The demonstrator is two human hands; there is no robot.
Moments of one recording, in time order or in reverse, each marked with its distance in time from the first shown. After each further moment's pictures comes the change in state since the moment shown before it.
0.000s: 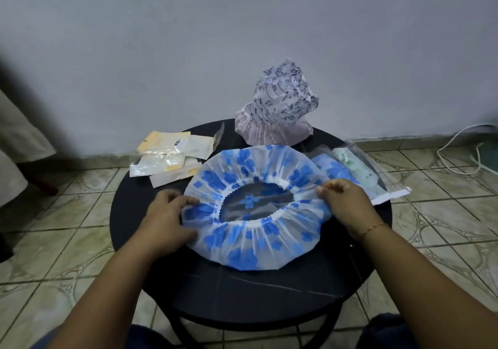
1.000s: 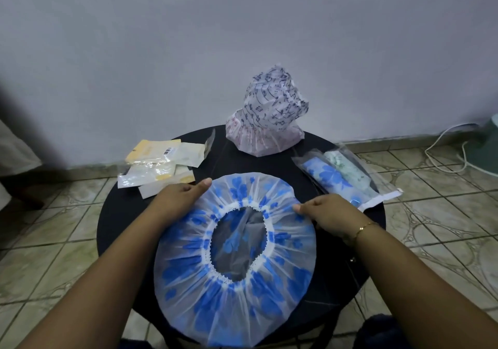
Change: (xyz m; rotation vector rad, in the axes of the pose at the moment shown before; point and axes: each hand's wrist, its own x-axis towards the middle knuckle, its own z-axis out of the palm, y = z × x) left_hand 0.044 0.039 -0.007 -0.318 0.014 -0.044; right_hand -0.016 -0.022 0.001 -0.224 -0.264 0.143
